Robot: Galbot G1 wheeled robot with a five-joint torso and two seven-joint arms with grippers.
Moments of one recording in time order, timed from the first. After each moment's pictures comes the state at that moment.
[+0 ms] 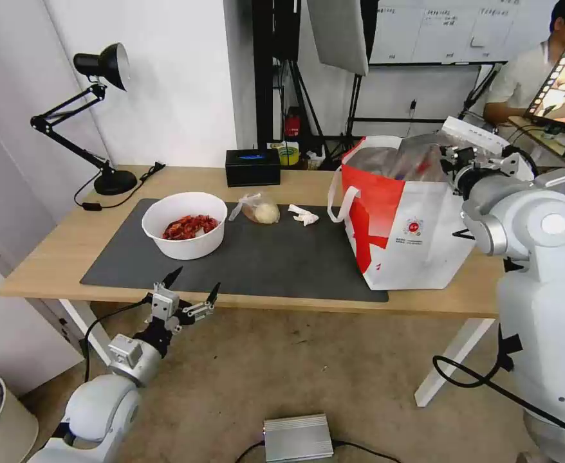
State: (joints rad) left arm 1.41 -1.10 -0.52 -1.95 -0.29 -0.05 0.17; right arm -0.65 1.12 0.55 1.98 1.70 -0.13 0.92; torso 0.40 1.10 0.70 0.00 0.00
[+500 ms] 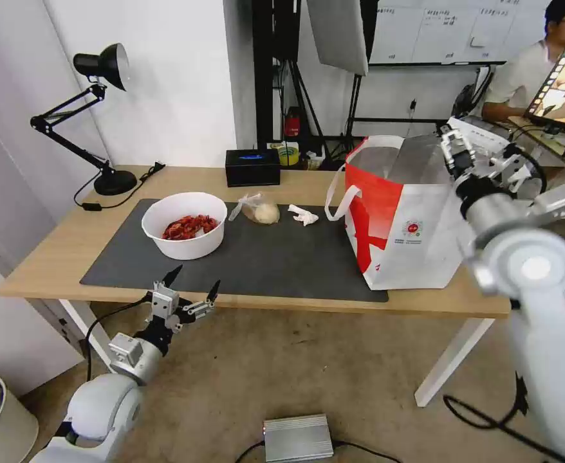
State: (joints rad) left arm 1.40 -1.12 -0.53 -1.95 -0.30 -0.05 0.17; right arm -0.90 1.05 0.48 2.14 1.29 -0.13 0.37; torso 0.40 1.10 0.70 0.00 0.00
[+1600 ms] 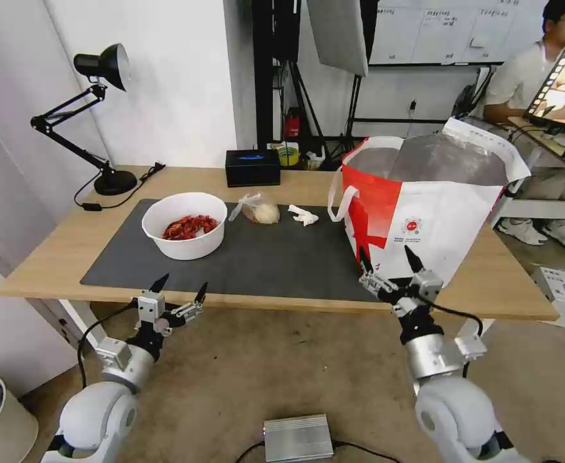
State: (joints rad) left arm 1.45 -1.19 -0.60 -1.97 -0.37 0.02 0.16; right arm -1.44 1.22 0.38 2.12 0.40 0.13 0.11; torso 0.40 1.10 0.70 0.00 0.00
